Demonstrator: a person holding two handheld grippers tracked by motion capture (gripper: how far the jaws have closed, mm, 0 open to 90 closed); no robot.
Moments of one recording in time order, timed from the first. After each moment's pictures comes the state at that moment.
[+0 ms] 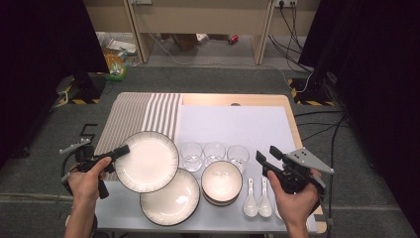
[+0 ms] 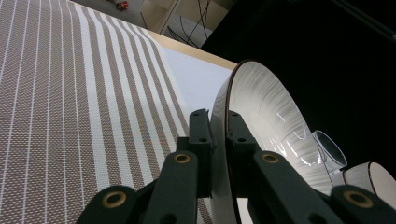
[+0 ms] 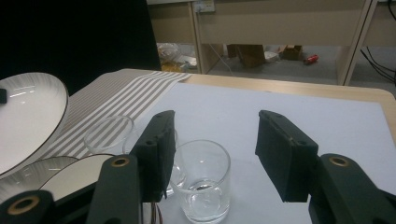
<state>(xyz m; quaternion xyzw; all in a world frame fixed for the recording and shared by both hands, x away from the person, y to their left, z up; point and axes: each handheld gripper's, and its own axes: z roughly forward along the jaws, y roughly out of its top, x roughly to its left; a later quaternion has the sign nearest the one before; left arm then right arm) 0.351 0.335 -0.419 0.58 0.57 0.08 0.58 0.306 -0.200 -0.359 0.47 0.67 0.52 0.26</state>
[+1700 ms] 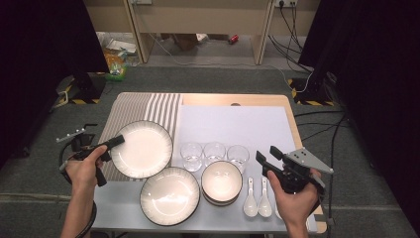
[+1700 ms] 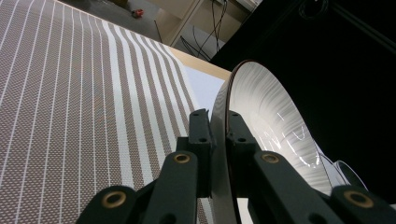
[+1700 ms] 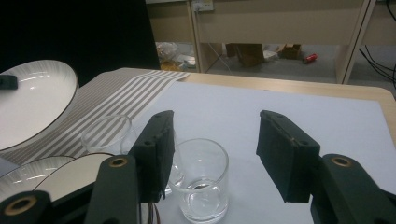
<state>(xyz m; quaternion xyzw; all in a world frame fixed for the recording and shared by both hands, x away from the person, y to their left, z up) 0.383 0.354 -0.418 0.56 0.59 0.09 0.58 0.307 -0.201 -0.361 0.47 0.67 0.51 0.26</state>
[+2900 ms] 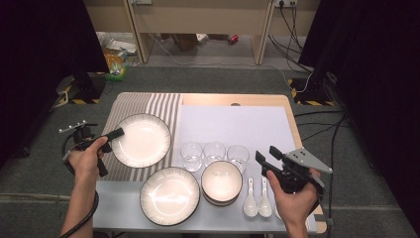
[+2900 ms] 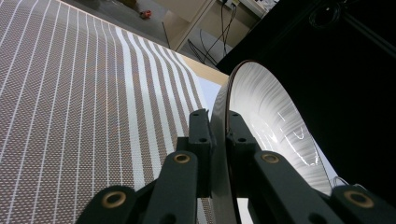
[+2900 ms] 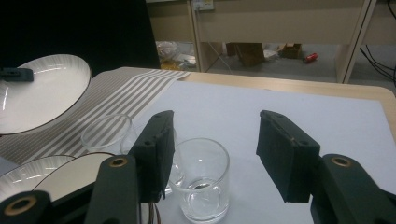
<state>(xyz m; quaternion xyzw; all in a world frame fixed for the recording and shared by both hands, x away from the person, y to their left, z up) 0.413 0.363 -0.424 0.54 0.61 0.09 0.57 0.307 -0.200 -0.362 0.47 0.67 0.51 0.26</state>
